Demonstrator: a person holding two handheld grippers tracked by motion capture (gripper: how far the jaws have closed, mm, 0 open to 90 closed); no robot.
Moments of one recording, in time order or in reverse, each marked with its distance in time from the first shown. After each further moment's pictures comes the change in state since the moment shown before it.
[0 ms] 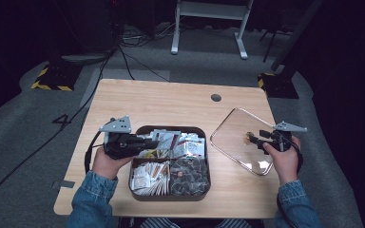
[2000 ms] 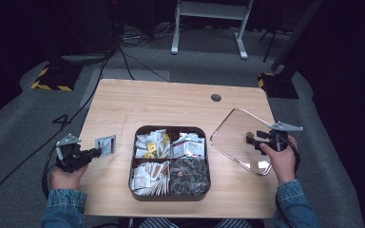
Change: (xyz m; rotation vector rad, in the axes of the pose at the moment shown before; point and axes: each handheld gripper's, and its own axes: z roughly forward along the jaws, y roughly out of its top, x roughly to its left) left arm 0.070 -0.133 -0.072 0.124 0.510 -0.433; right arm 0.004 0.000 0.007 0.029 0.022 0.000
